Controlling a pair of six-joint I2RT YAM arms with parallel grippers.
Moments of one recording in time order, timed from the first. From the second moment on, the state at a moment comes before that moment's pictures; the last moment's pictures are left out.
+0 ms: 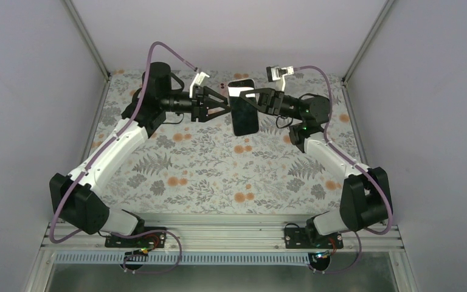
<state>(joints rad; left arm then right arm) -0.44 1.42 1.35 -0.13 1.10 -0.30 0.37 1.44 1.01 1.10 -1.09 1.44</state>
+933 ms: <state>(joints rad) -0.44 1.44 1.33 0.01 1.11 -0.38 0.30 1.44 1.00 0.98 -1.11 1.41</state>
